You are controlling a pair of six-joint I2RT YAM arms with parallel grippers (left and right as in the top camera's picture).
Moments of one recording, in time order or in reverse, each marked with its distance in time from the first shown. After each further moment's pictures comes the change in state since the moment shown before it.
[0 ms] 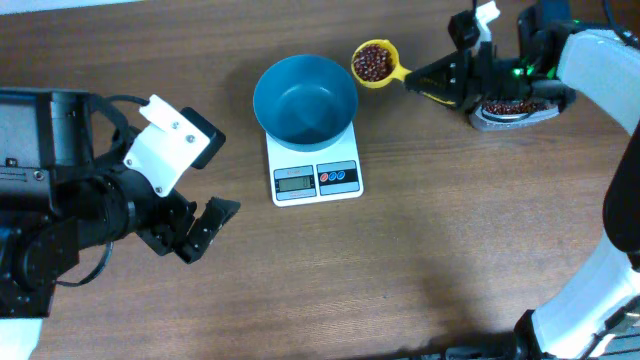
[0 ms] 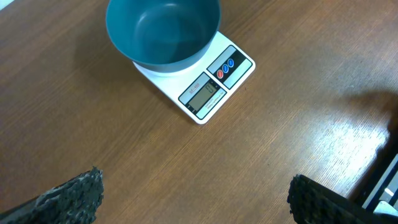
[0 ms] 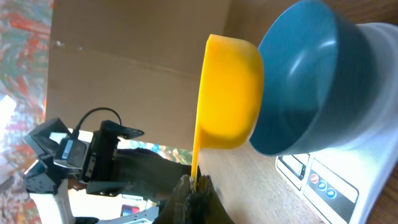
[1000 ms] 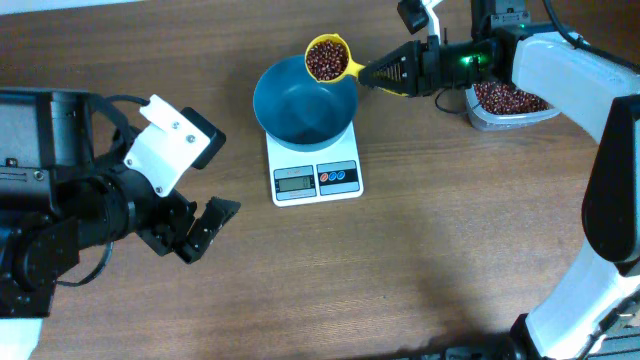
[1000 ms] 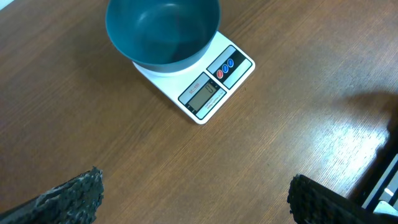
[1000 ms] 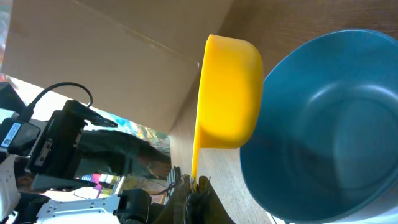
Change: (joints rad) left arm 0.000 0.000 0.000 0.000 0.000 0.000; right arm 0.166 0.001 -0.006 0.422 0.073 0.195
